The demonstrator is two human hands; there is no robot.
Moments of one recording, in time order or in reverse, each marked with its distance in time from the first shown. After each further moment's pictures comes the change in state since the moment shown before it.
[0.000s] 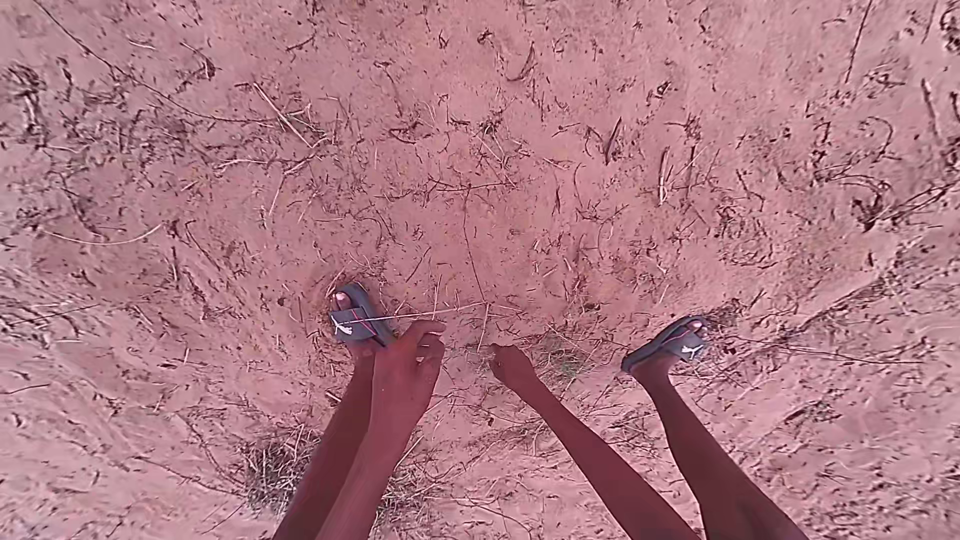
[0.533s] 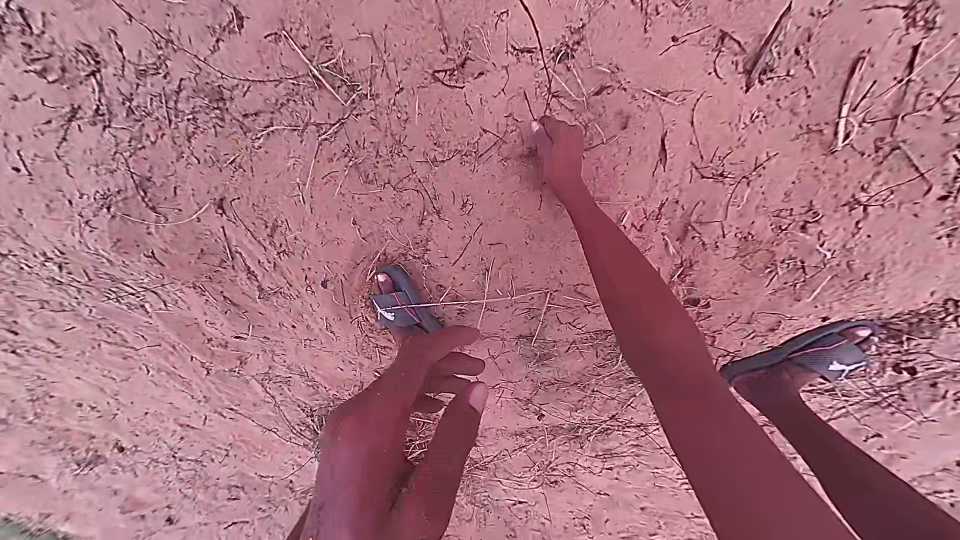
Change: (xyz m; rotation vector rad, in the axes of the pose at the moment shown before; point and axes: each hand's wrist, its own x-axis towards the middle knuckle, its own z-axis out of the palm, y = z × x) left_hand -0.020 0.031 -0.058 0.026 -0.038 0.193; right_hand 0.223 -0.072 -0.221 0.293 0.842 -0.328
